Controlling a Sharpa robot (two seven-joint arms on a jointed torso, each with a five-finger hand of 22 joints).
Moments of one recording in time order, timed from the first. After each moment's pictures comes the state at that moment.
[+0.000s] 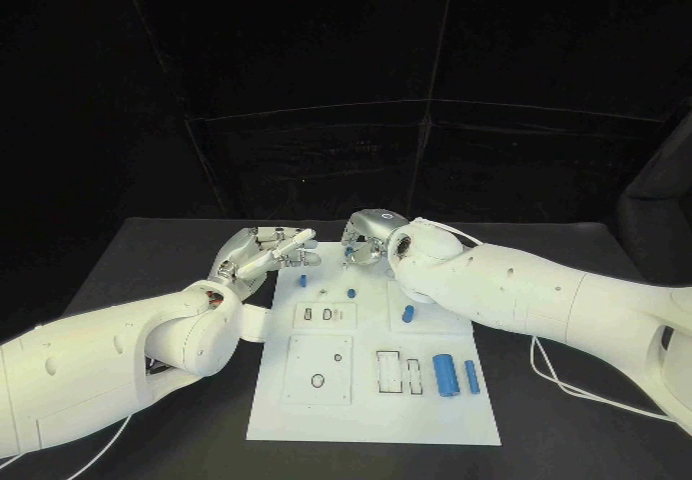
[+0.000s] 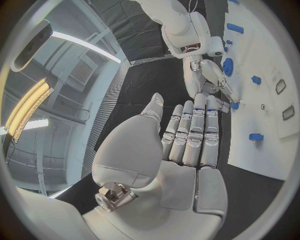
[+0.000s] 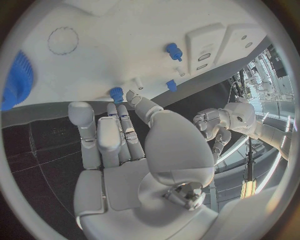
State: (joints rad) left arm 1.21 -0.84 -0.13 1.57 0.02 -0.35 0.54; left_hand 1.34 0.06 -0.06 0.08 0.05 0.99 0.22 0.11 0.07 1.06 0.16 0.15 0.07 1.11 0.12 0.20 0.14 0.18 0.91 0.23 0.32 0.13; right arm 1.24 -0.37 -0.03 1.04 -1.55 -0.31 -0.16; right_hand 1.22 -0.06 0.41 -0.20 0.10 0.96 0.18 0.07 0.07 1.00 0.12 0.06 0.06 1.46 0.02 1.27 0.92 0.14 1.20 0.14 1.19 0.78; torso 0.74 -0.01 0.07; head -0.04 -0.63
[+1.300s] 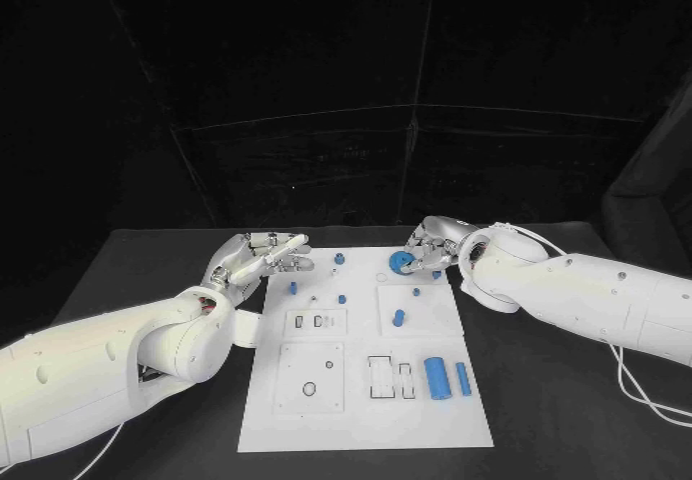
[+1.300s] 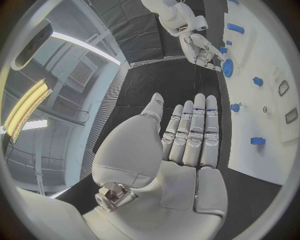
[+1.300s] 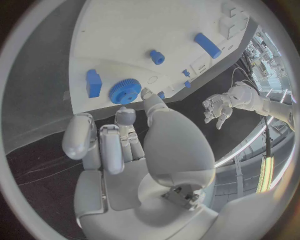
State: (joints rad) left arm 1.21 -0.84 -0.13 1.56 0.02 -0.33 0.54; left_hand 1.34 0.06 -0.06 0.08 0.05 0.99 0.22 0.11 0.07 1.06 0.16 0.15 0.07 1.11 0.12 0.19 0.14 0.18 0.91 0.23 0.32 0.13; right arm 1.25 -0.72 -0.03 1.30 -1.38 -0.26 -0.28; right_hand 1.26 -0.09 0.06 0.06 0.26 0.91 0.15 0.08 0.07 1.28 0.06 1.02 0.96 1.47 -0.02 1.47 1.28 0.11 1.35 0.09 1.36 1.09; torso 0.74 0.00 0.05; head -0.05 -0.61
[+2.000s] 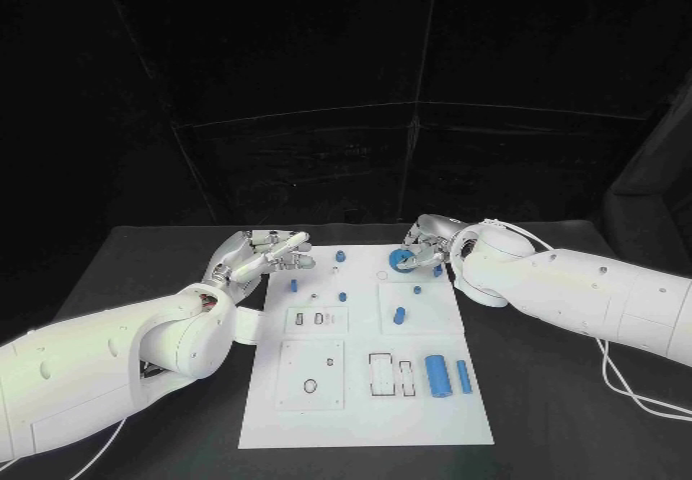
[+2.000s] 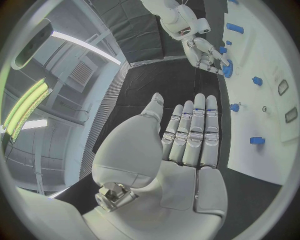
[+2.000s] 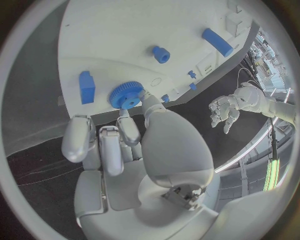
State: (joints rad) left arm 1.21 -0.84 -0.13 1.55 0.02 -0.33 0.54; left_hand 1.34 0.06 -0.06 0.07 0.05 0.99 0.22 0.11 0.07 1.06 0.16 0.14 0.07 1.11 0.12 0.19 0.14 0.18 0.91 0.23 0.32 0.13; right arm 1.25 -0.66 -0.03 1.24 -1.39 -0.24 -0.32; right_hand 1.30 -0.06 0.04 0.09 0.26 0.91 0.16 0.09 0.07 1.36 0.07 1.25 1.21 1.47 -0.01 1.49 1.31 0.09 1.36 0.10 1.38 1.13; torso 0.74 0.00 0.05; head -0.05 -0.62
